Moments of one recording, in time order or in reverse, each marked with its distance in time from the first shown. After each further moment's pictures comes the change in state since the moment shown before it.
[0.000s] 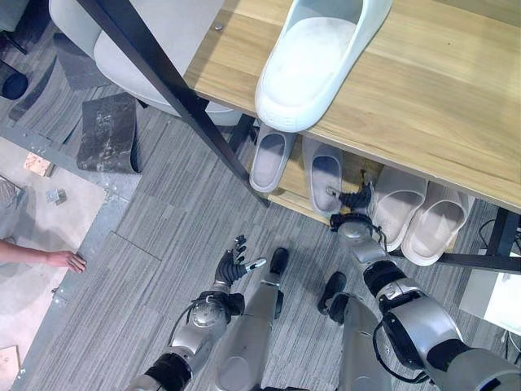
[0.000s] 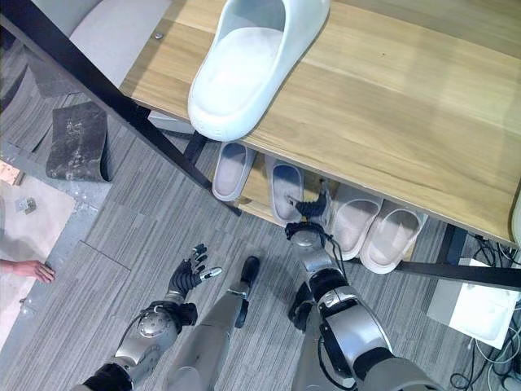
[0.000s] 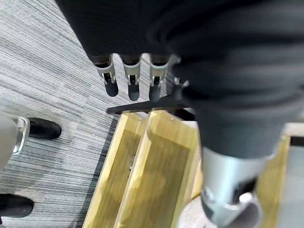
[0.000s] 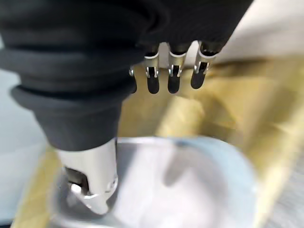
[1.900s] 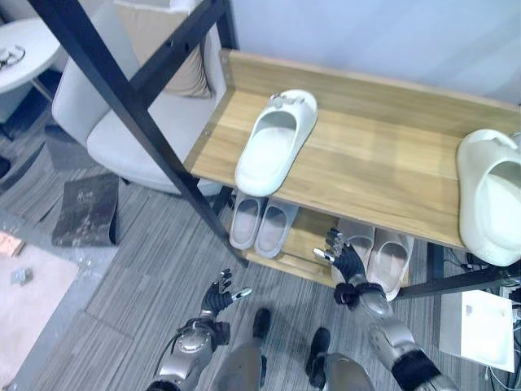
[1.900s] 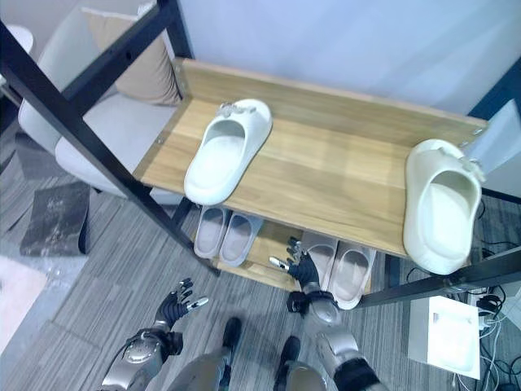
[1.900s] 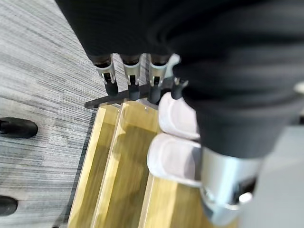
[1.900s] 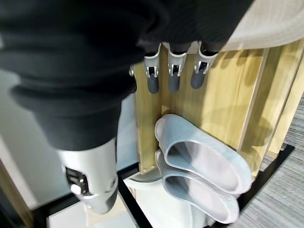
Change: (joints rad) left arm 0.159 -0.040 0.161 0.100 0.097 0.079 -0.132; right arm 0.734 -0.186 0.179 -0.754 0.276 0.016 0.580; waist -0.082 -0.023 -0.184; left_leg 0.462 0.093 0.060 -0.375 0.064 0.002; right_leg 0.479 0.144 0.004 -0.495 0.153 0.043
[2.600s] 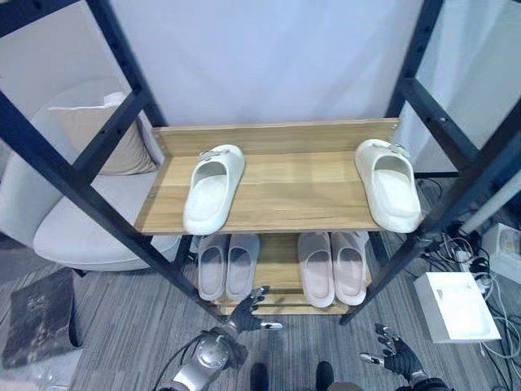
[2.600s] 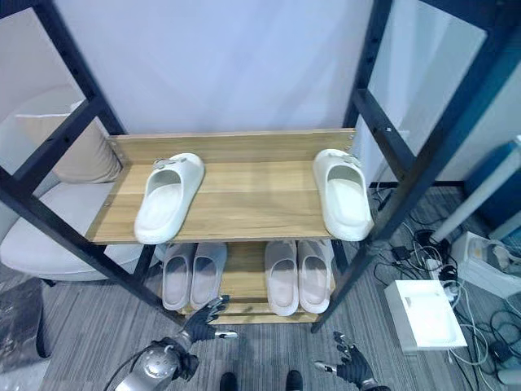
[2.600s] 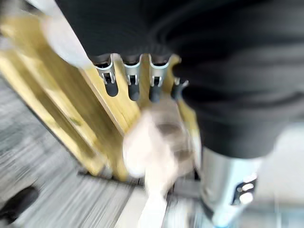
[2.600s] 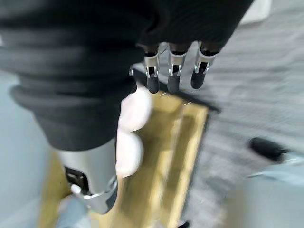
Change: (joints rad) left arm -0.133 0.028 -0.362 -0.071 0.398 0.031 -0.154; right arm 0.335 -0.104 -0.157 0.343 -0.438 0.005 0.049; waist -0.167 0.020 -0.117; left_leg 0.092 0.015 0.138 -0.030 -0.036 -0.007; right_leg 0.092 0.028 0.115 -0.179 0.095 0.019
